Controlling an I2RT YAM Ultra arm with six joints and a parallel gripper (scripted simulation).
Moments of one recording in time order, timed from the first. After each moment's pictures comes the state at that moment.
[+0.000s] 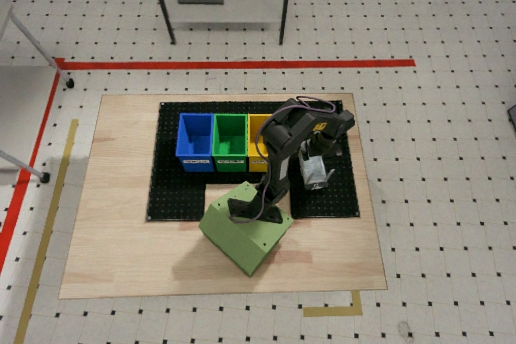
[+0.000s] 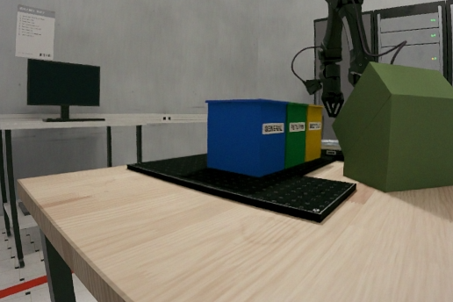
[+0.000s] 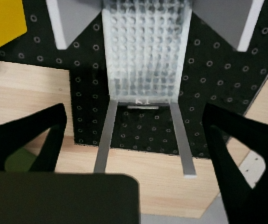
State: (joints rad) arm -1.04 0.94 0.87 -0.80 -0.15 -1.03
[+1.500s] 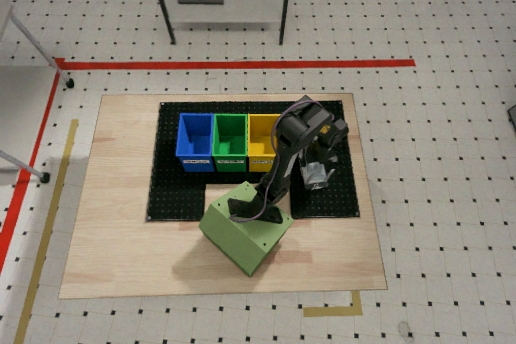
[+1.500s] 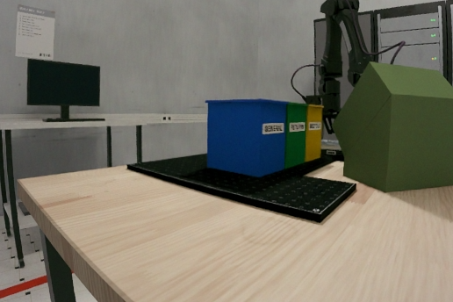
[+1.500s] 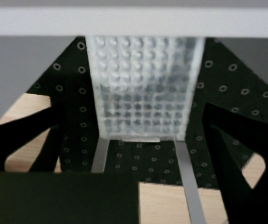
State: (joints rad) arm -0.99 1.11 0.76 -0.51 -0.12 -0.99
